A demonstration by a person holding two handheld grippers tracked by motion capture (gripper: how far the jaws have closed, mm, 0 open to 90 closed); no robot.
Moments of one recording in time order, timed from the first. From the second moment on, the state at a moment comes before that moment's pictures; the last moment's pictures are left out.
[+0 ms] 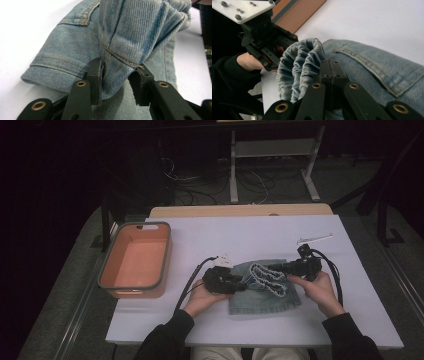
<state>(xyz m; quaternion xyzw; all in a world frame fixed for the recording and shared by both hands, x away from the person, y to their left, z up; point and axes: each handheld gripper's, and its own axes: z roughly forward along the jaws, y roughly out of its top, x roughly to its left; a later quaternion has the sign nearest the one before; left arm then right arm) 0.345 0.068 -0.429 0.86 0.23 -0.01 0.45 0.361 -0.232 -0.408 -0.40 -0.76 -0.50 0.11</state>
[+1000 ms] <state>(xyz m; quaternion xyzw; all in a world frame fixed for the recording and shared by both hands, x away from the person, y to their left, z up) 0.338 0.106 -0.423 0.84 0.30 -0.06 0.46 0.336 -0.231 -0.404 -0.39 -0.76 -0.51 0.10</state>
